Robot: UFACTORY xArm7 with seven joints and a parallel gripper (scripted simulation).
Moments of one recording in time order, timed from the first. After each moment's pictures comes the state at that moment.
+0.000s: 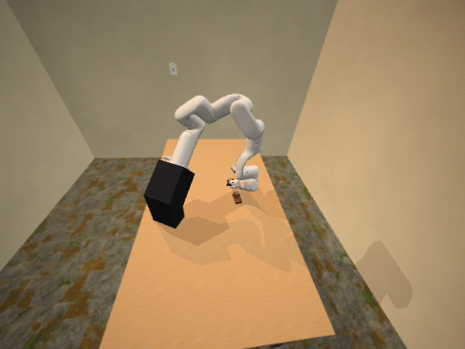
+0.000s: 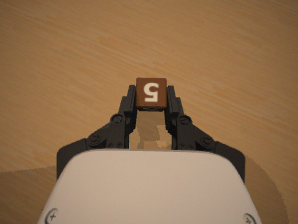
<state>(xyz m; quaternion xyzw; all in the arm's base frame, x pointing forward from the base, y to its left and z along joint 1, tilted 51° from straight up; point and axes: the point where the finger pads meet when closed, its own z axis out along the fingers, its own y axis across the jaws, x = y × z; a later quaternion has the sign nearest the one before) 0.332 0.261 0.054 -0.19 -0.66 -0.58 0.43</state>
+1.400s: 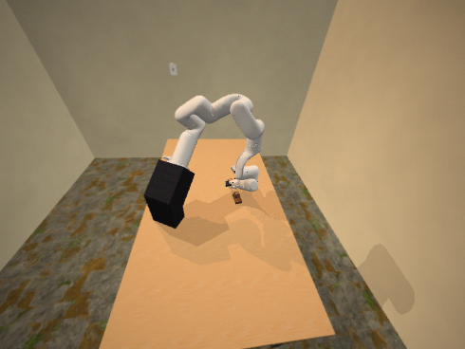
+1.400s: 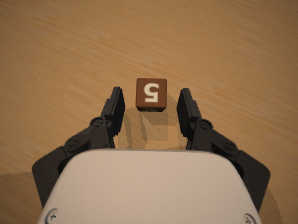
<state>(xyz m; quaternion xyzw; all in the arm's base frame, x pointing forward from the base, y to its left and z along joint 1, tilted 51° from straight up) 0.332 0.261 0.054 -0.19 -0.66 -0.58 0.43</state>
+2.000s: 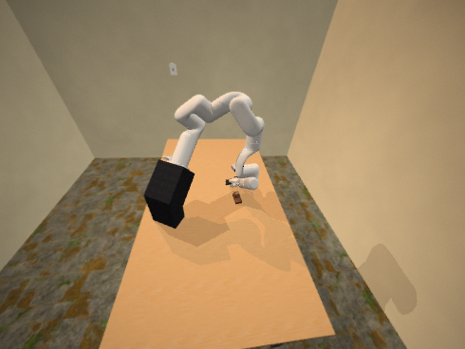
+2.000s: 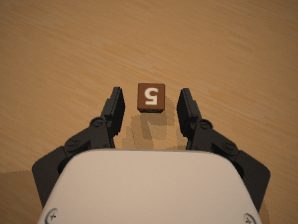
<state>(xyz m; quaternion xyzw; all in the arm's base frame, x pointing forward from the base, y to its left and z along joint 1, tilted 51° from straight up) 0.328 0.251 0.062 -0.19 -0.66 -0.58 0.43</state>
